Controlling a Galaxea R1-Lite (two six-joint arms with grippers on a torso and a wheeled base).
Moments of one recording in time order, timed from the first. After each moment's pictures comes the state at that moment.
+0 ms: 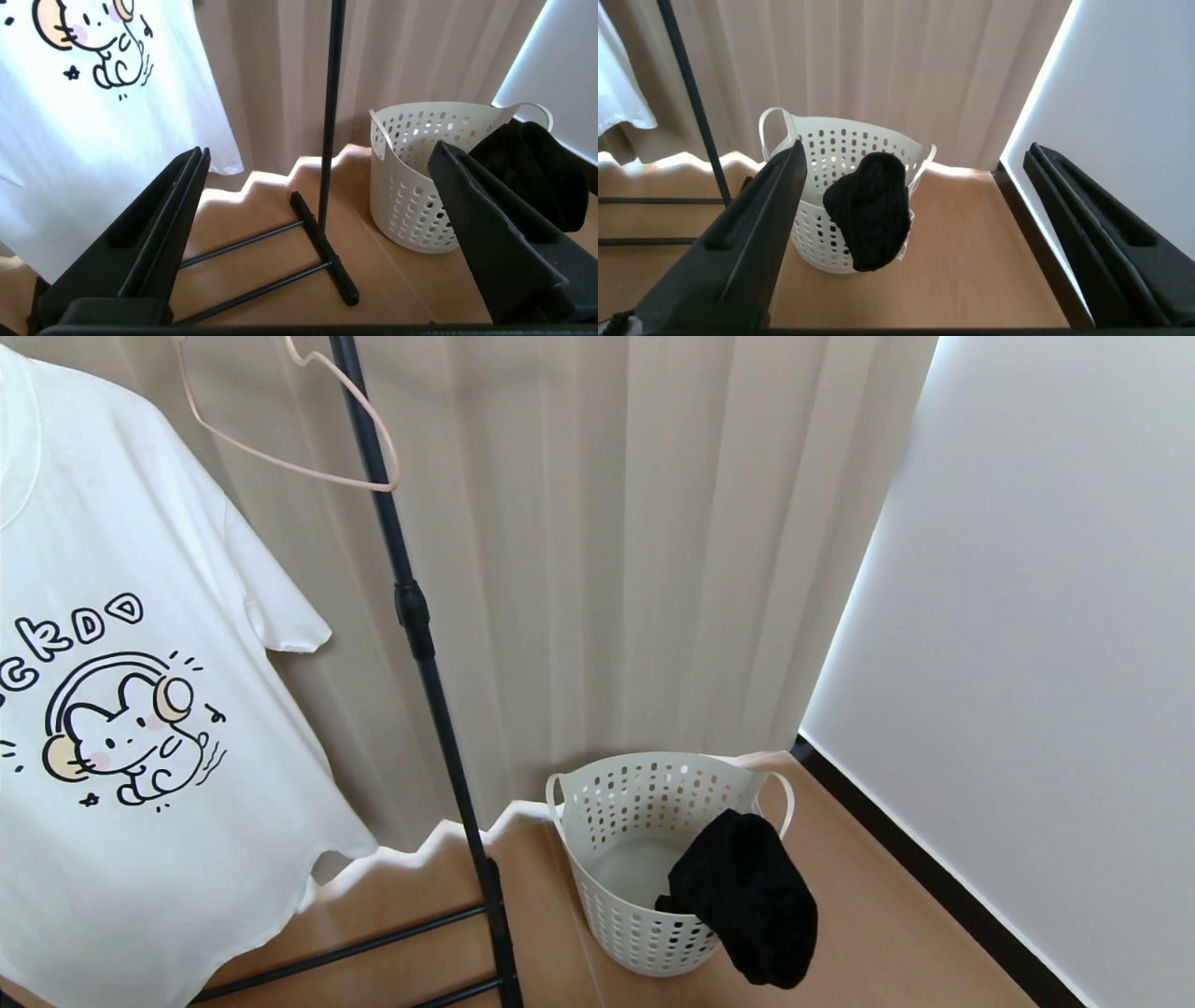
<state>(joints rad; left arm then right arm) 0.00 0.00 0.00 0.00 -0.07 0.03 0.01 0.00 0.00 -0.05 0.22 -0.06</state>
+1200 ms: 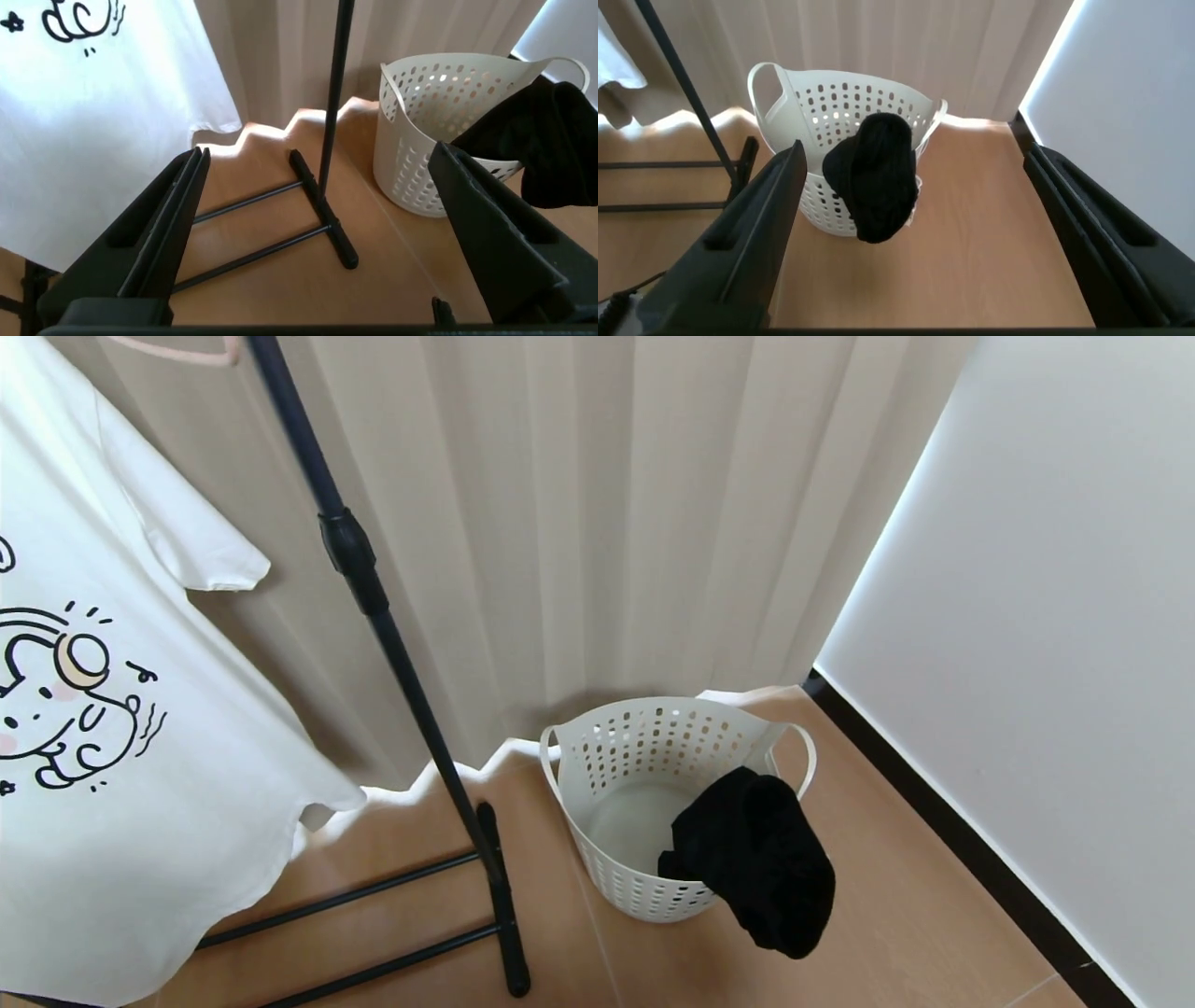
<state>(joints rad) 0.00 0.00 0.00 0.00 -0.06 0.03 0.01 0.00 0.00 -0.05 0.22 -0.06</state>
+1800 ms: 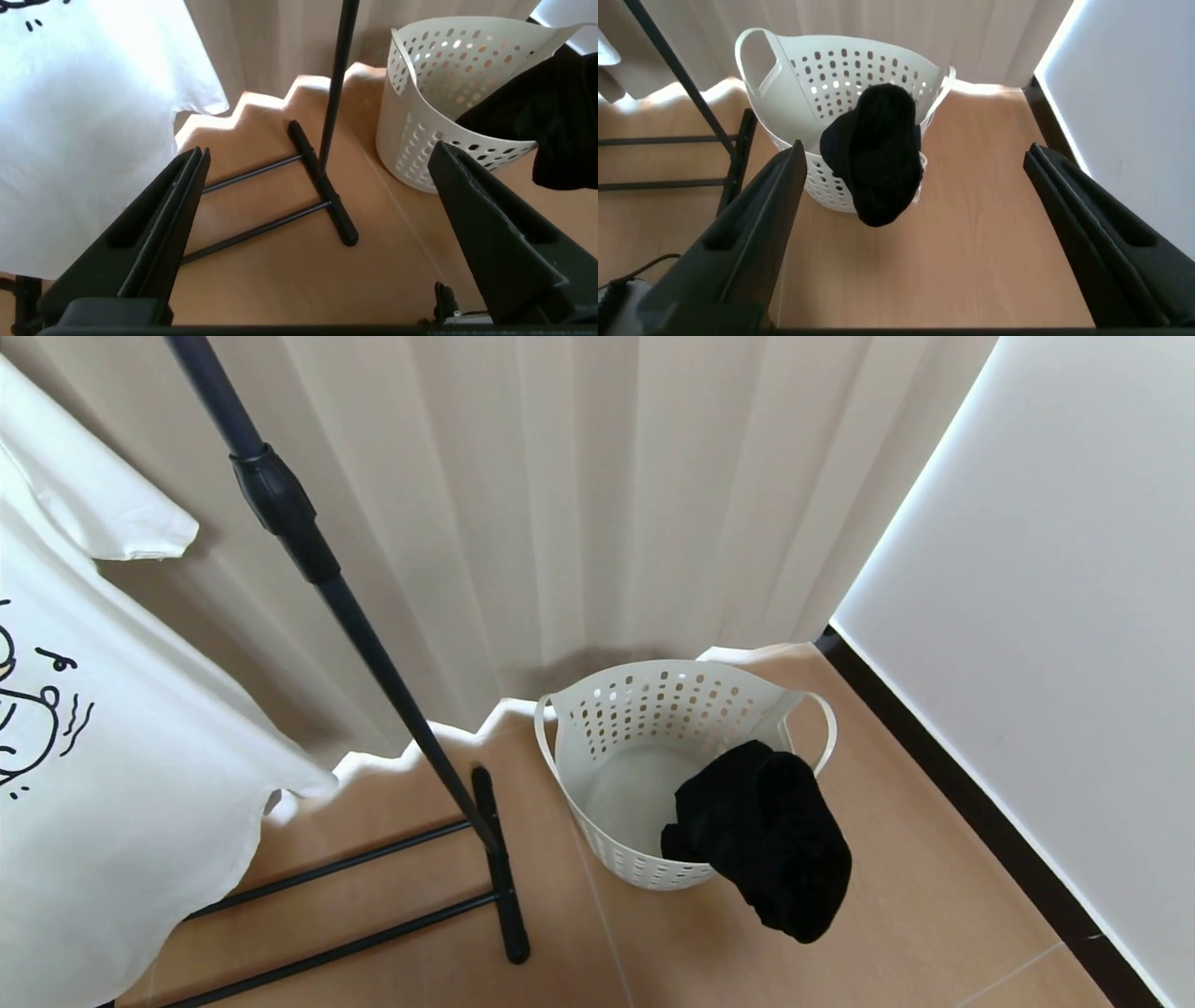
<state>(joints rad) 0.00 0.00 0.00 0.00 -0.06 0.02 0.01 0.00 0.00 -0.05 0.22 -0.06</state>
